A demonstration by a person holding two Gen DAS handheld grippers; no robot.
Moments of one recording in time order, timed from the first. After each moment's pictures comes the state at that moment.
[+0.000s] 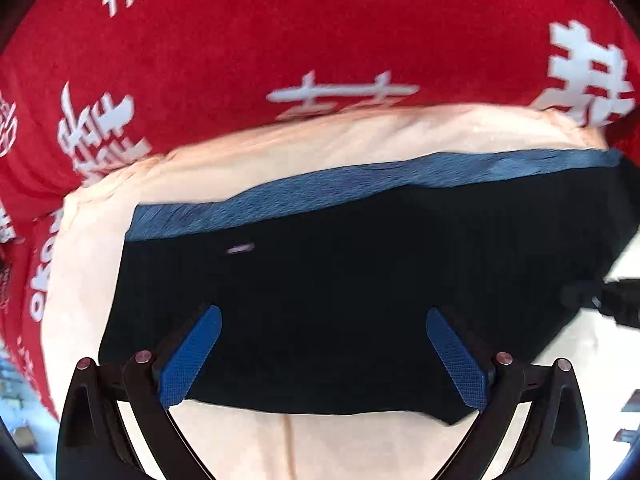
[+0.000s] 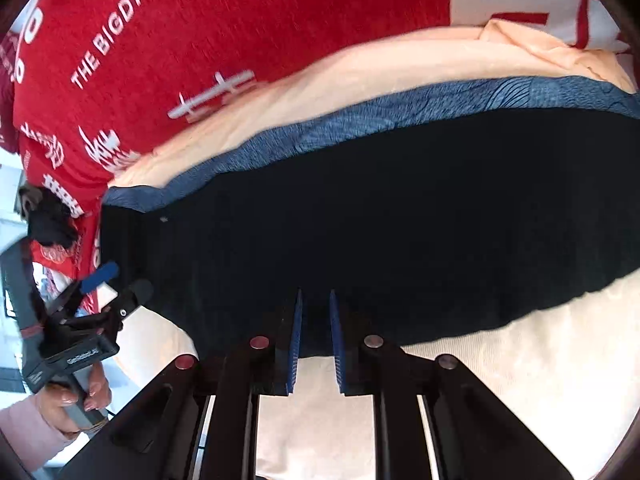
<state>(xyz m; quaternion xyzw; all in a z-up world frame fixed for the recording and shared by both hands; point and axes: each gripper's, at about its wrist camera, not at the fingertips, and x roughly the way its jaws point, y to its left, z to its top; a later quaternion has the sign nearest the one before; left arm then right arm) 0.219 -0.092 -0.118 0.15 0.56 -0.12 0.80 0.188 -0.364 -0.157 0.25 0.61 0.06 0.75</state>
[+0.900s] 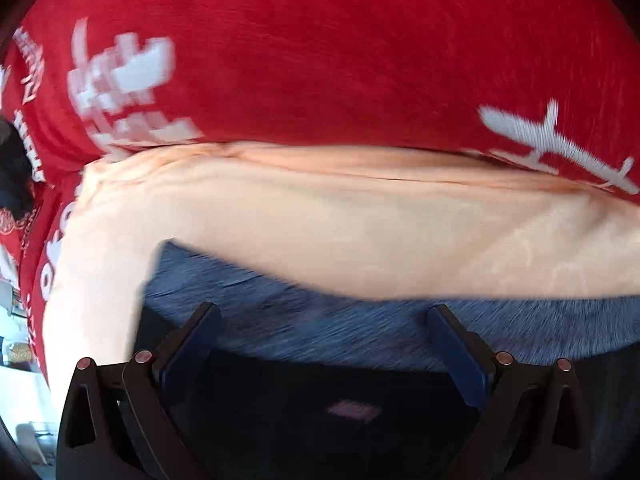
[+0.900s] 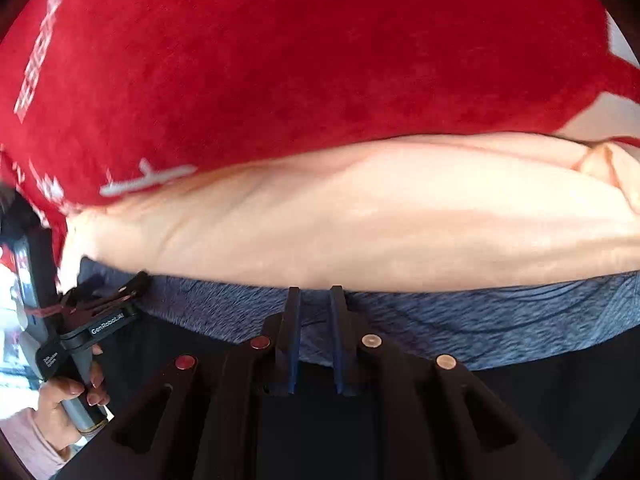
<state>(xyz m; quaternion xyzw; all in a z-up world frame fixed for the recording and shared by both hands) 0.346 -0.049 -0.187 0.11 0.57 0.03 0.81 0.336 -0.376 -0.183 0.20 0.59 0.02 0.78</state>
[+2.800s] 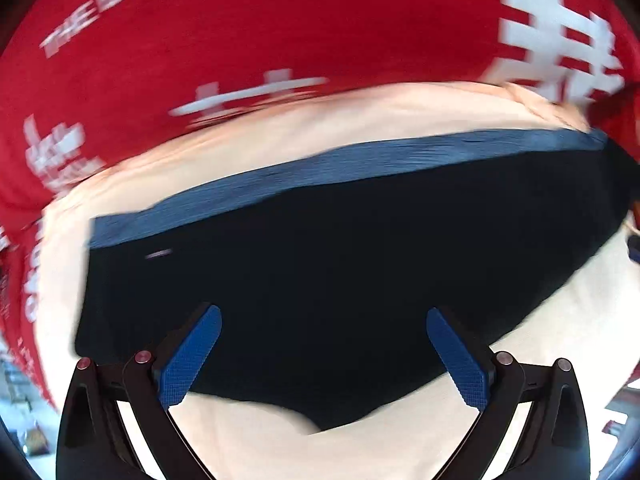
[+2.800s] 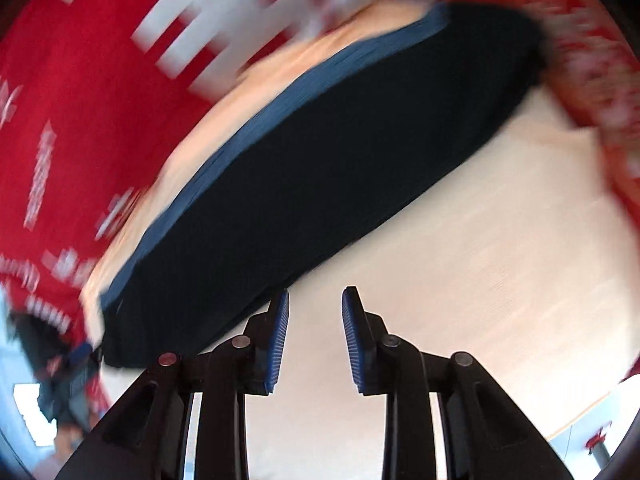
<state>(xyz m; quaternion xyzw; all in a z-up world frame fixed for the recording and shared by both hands) 0.192 -0.211 -0.123 0.17 0.59 -0.15 0.77 0.089 -0.556 -0.137 0.38 0.54 -0.16 0.74</state>
